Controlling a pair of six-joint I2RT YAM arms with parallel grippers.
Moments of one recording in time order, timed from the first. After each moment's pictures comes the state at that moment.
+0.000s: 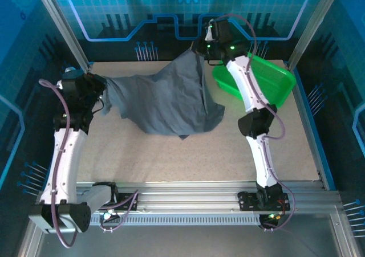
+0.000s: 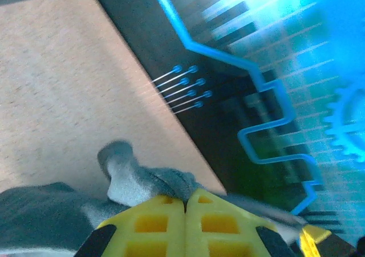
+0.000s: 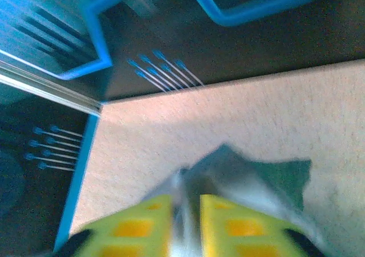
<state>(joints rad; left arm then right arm) 0.11 1.09 1.20 -0.54 0.00 -1.03 0.36 2.46 2.81 -0.97 -0.25 0.60</state>
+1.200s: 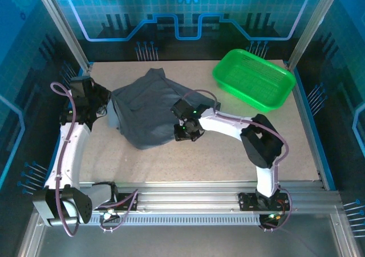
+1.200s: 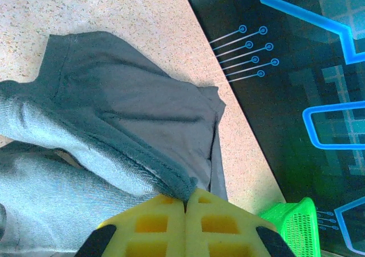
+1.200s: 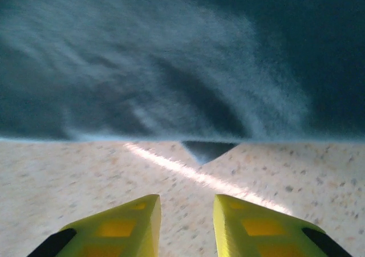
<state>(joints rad) 0.14 1.14 1.11 -0.58 0.07 -1.03 0.82 1.95 1.41 -0.73 -0.08 0.59</state>
